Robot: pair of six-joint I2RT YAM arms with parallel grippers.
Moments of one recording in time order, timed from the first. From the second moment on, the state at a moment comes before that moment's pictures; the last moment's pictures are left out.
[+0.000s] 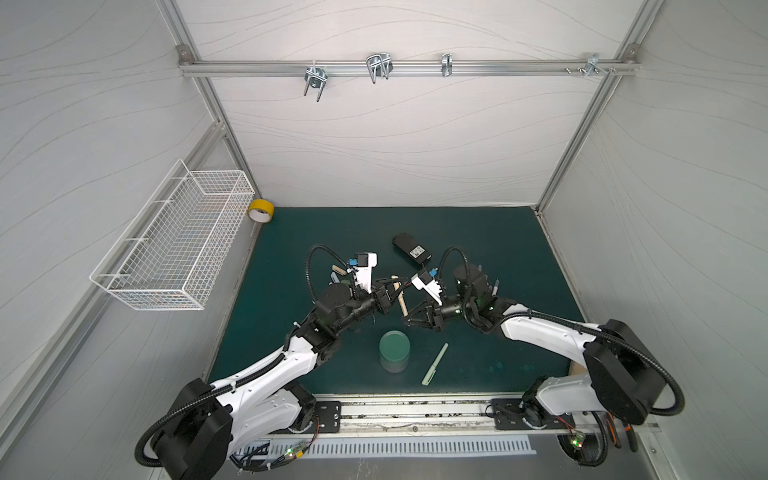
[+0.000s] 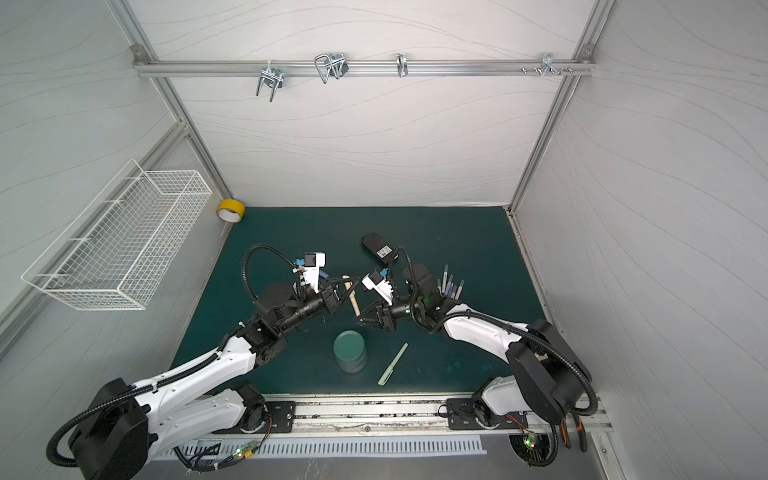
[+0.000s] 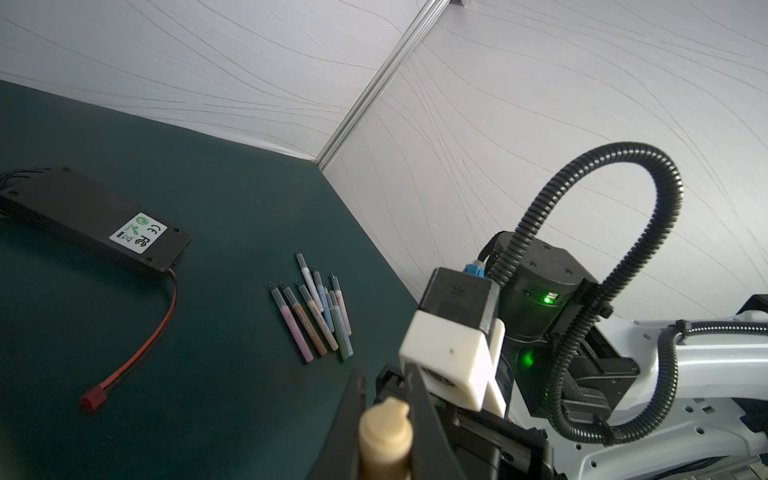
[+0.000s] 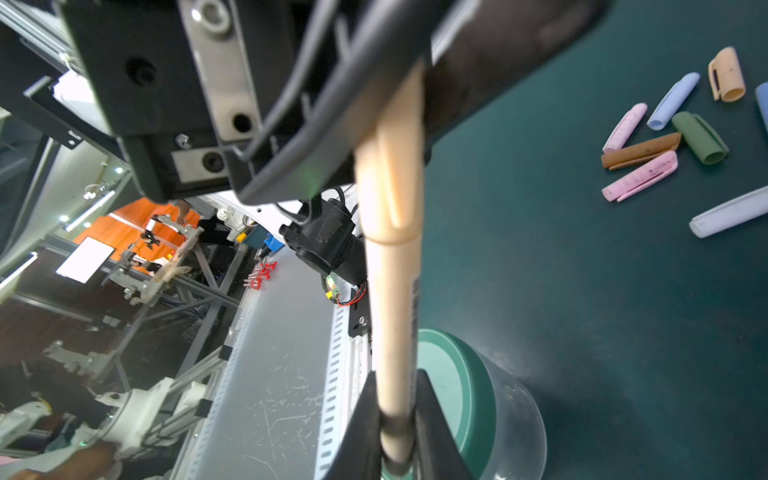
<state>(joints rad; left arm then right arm) -0.63 1.02 0.47 0.52 0.30 -0.70 0.74 1.38 0.68 0.27 -1.00 0.30</state>
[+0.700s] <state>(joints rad) -0.62 1.06 0.45 0.58 0.30 -0.71 0.74 1.34 0.61 0.46 -0.82 0.40</state>
